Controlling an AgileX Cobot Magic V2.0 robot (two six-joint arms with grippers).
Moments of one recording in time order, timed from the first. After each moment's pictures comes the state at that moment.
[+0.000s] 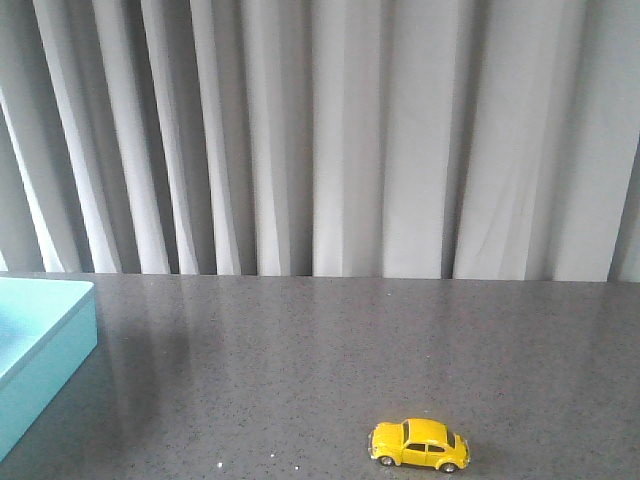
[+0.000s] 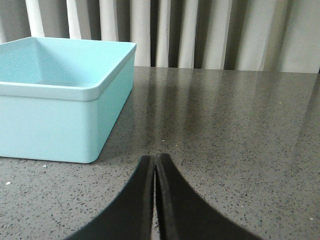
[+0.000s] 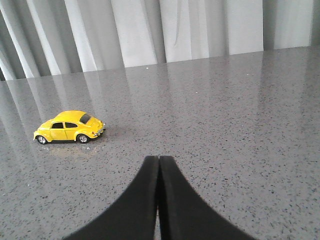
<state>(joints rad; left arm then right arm) -0.01 -0.01 0.02 0.18 0.17 -0.30 0.03 -0.01 0.03 -0.12 0.17 0.25</state>
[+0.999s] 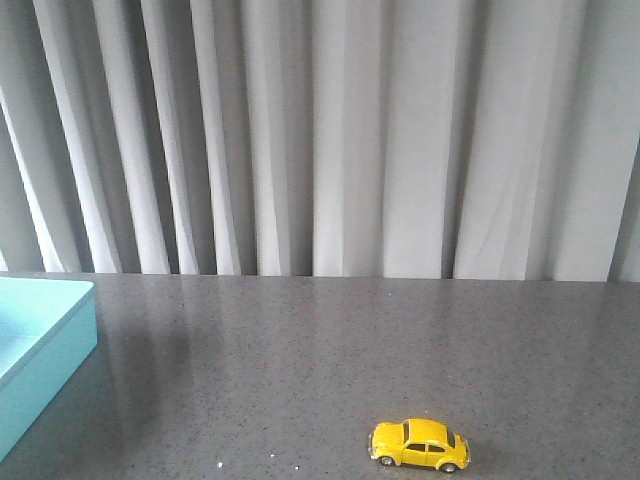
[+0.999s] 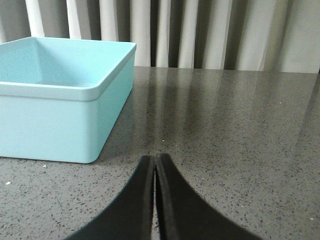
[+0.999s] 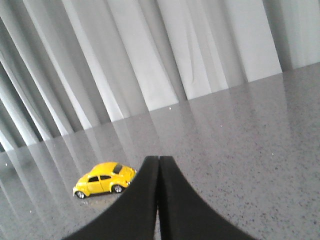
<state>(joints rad) -0.01 -0.01 0.02 0.18 0.17 -0.30 0.03 -0.01 0.02 0.09 0.05 0.23</state>
